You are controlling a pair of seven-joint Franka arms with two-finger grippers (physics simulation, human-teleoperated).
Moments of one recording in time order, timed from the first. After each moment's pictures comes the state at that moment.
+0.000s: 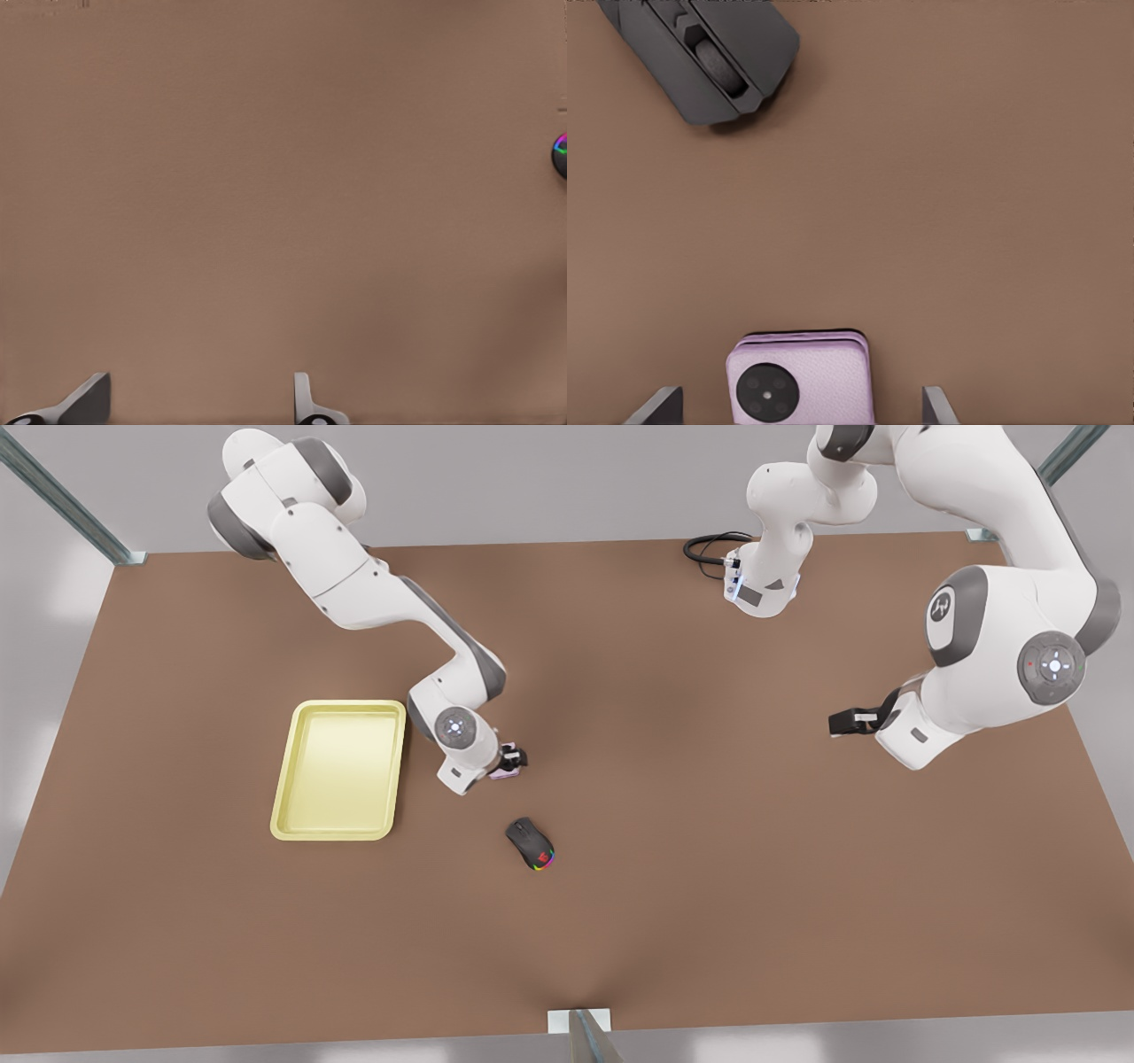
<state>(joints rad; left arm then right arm) -0.17 0.26 0.09 -1.34 -0.08 1.38 -0.08 0.32 0.56 0.31 -1.93 -0.02 2.40 0.53</state>
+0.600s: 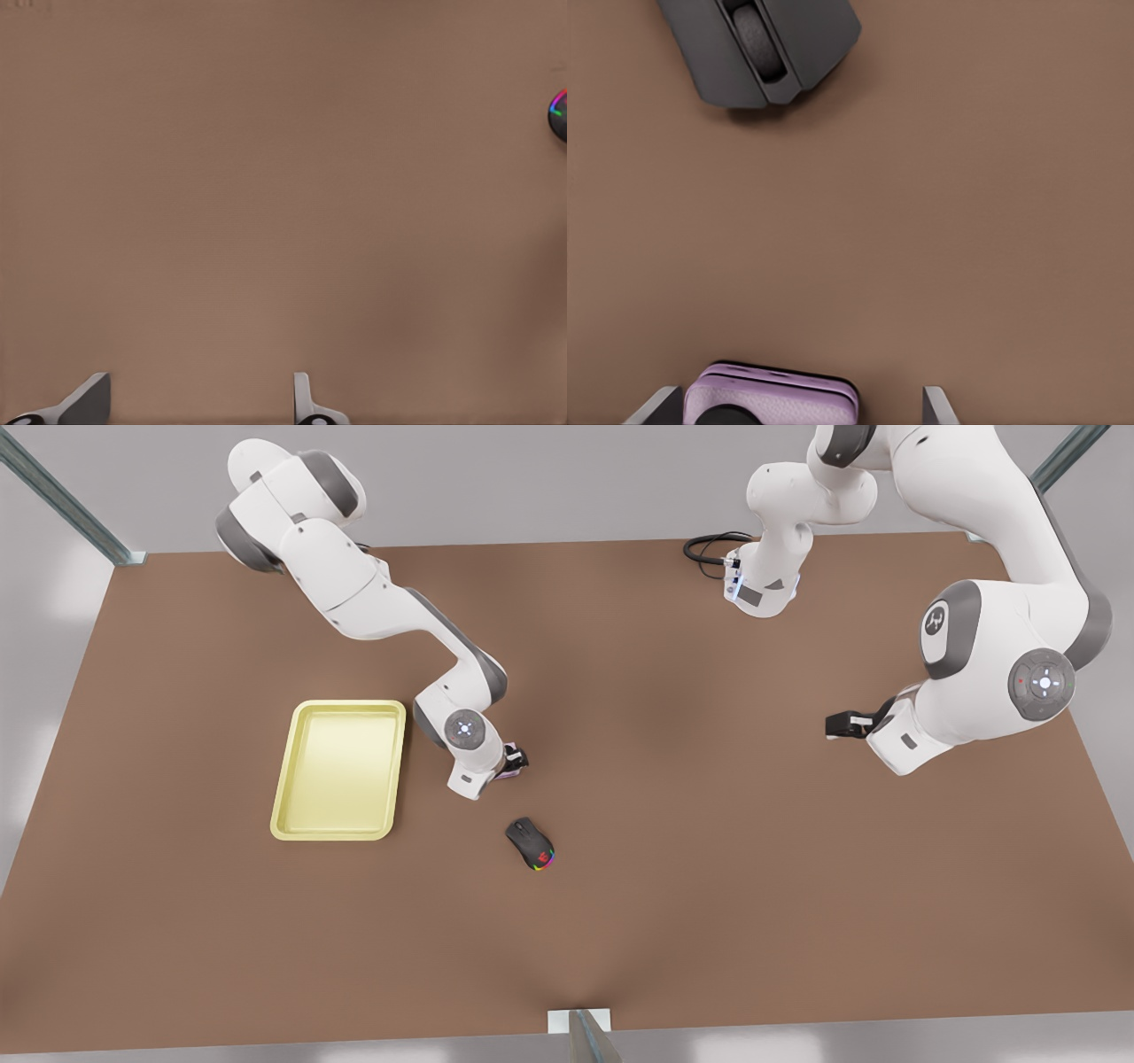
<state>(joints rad) -0.17 0.29 0.09 -1.34 -0.08 1.38 0.03 0.33 0.62 0.30 -1.91 -0.12 2.45 0.40</state>
